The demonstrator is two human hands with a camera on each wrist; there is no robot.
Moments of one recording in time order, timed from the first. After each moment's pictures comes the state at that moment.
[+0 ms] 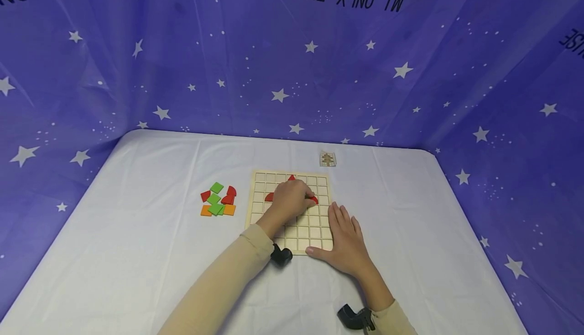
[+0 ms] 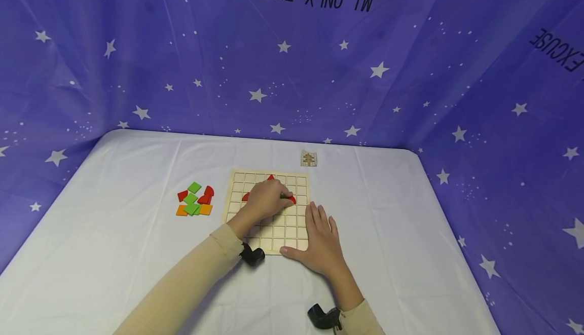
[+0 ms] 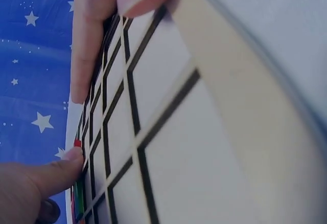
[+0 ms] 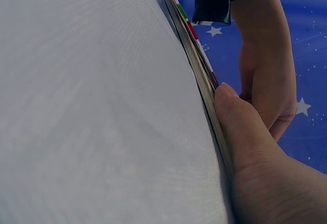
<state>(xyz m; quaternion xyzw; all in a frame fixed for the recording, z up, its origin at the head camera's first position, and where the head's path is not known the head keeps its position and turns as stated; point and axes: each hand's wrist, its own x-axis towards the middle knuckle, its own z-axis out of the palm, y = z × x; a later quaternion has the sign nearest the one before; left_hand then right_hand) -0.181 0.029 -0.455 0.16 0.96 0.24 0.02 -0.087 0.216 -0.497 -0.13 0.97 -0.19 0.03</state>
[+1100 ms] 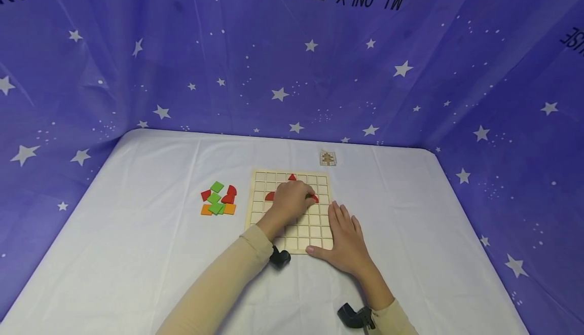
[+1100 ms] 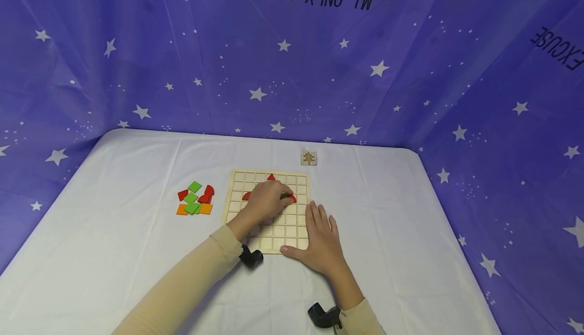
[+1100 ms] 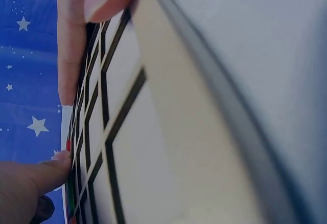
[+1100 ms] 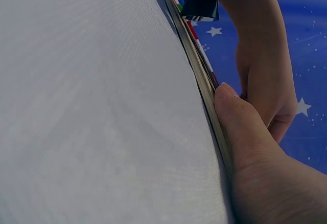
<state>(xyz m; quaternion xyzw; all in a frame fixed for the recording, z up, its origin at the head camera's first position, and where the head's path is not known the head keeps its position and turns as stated) -0.178 0.031 -0.457 0.18 0.96 0.22 0.01 -0.088 0.216 -0.497 -0.13 0.97 -0.19 0.03</state>
